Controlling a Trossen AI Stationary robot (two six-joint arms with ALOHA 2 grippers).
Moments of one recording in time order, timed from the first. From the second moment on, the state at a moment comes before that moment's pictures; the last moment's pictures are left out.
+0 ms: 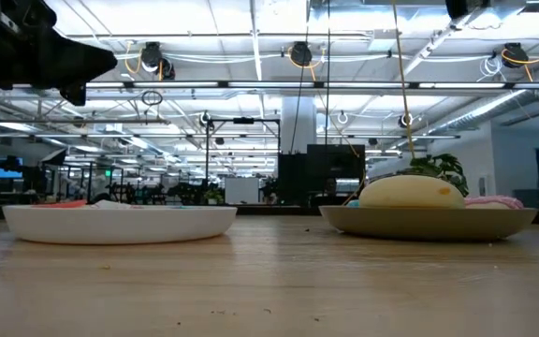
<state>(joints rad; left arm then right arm) -0.23 0.19 0.01 0.31 -0.32 0.02 0.60 0.96 0.69 -0.15 0.29 0.01</state>
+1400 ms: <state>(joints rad) -0.26 0.19 0.01 0.27 -0.49 0.23 0.40 0.18 0.14 0.06 0.23 -0.11</state>
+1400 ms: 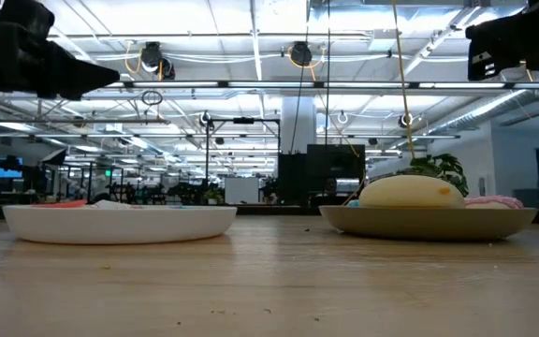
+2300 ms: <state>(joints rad) -0.27 0.16 0.04 0.22 -0.46 0.33 0.40 0.10 0.02 0.21 0.26 -0.11</state>
